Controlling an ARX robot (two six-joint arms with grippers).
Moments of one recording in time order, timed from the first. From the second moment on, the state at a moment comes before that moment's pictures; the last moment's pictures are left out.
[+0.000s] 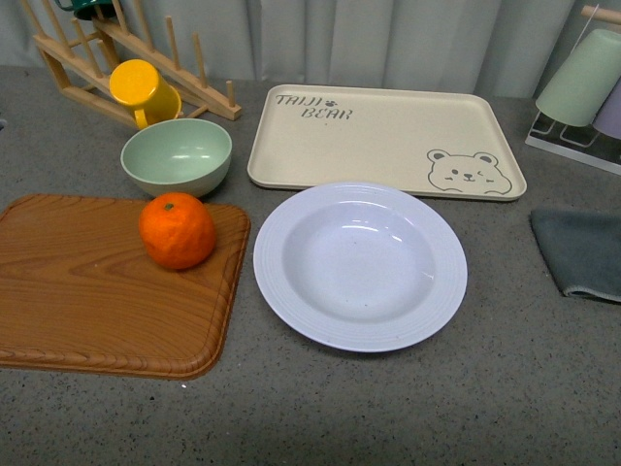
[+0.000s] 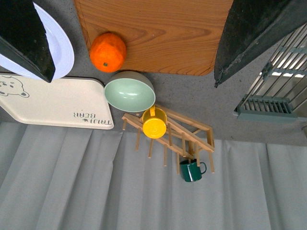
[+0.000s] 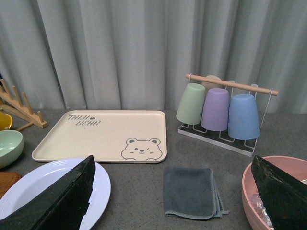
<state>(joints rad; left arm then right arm) 0.00 0.00 0.02 0.00 0.00 0.00 0.00 0.00 0.01 0.00 -0.01 0.00</state>
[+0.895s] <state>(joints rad) 0.00 0.00 0.02 0.00 0.00 0.00 0.00 0.00 0.01 0.00 -0.01 0.00</state>
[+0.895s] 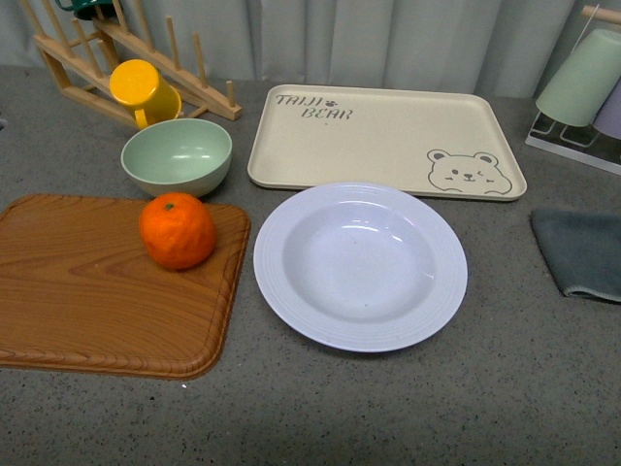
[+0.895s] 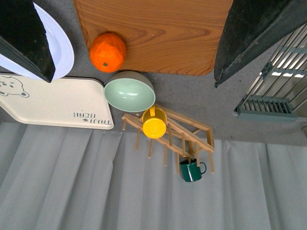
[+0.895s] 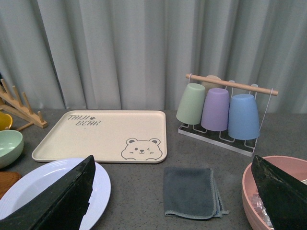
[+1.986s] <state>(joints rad) -0.11 1.26 0.38 0.48 -0.06 -0.23 0.00 0.00 0.01 0.00 0.00 0.00</state>
